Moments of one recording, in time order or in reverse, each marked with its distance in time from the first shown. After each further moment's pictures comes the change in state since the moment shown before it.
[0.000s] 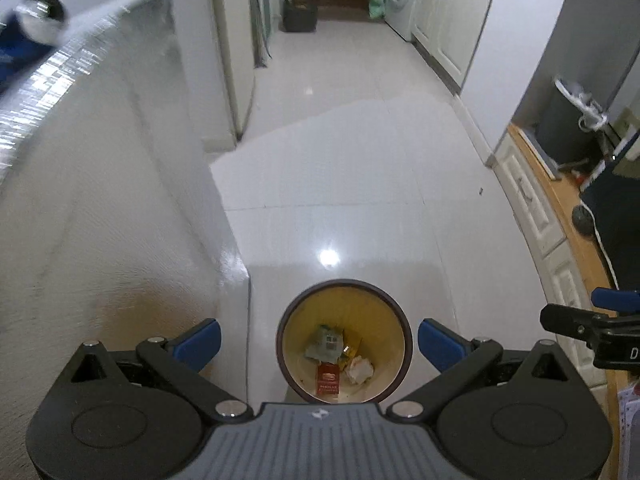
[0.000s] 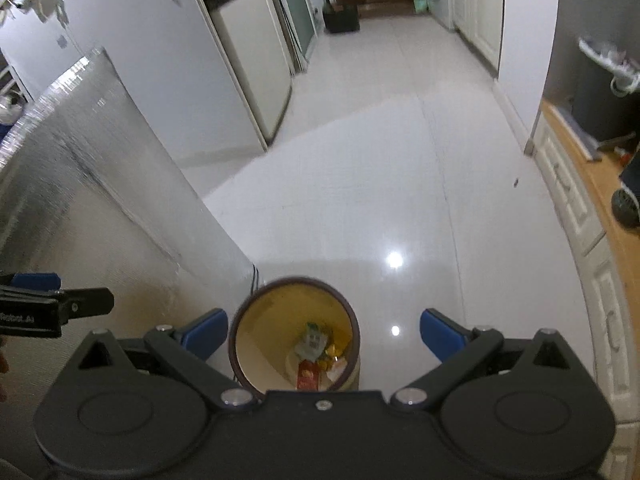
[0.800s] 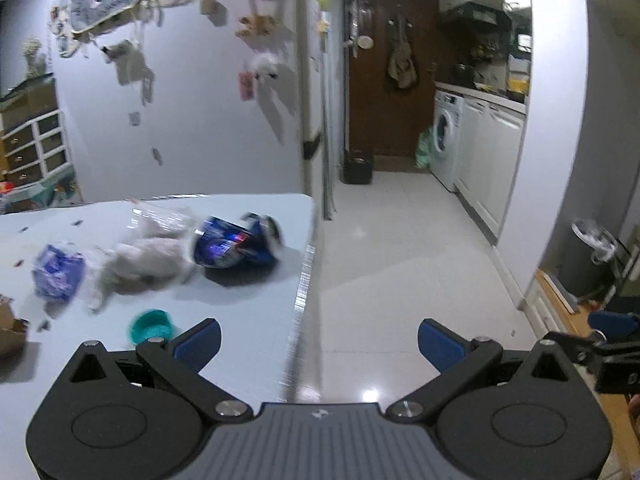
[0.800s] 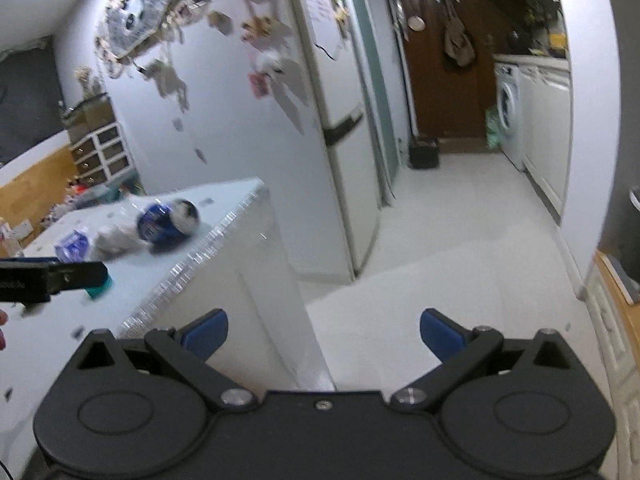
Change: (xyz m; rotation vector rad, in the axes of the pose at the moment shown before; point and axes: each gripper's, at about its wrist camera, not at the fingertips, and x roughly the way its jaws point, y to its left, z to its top) left arm -0.217 0.087 -0.002 -0.074 -0.454 0.141; right arm -0.144 0.121 0.035 -0.171 -0.377 0.184
